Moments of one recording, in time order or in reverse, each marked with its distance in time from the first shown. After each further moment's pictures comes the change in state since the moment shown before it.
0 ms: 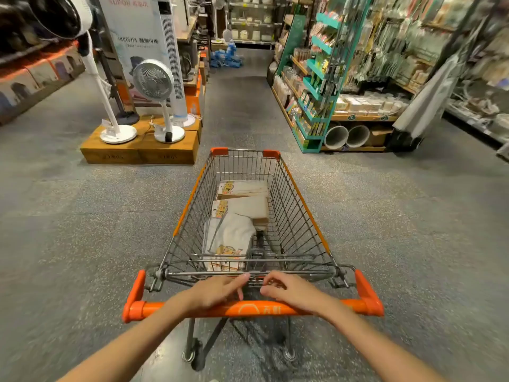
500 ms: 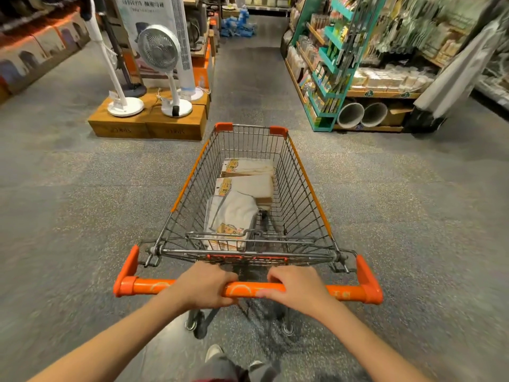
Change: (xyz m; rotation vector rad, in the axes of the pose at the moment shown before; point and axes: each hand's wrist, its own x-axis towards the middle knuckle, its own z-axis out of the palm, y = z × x) left_hand -0.019 -0.004 0.027 0.796 0.133 0.259; right_hand -0.028 0.014 0.020 -0.495 0.163 -0.148
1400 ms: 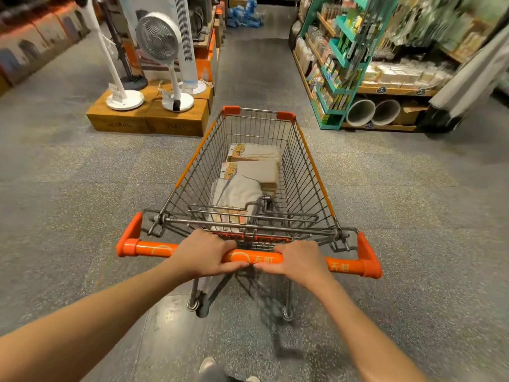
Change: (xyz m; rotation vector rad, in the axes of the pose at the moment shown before) left_hand 0.092 -0.064 -0.019 0.125 0.351 -0.009; right_hand 0.097 0.063 -0.025 -0.183 0.139 -0.005
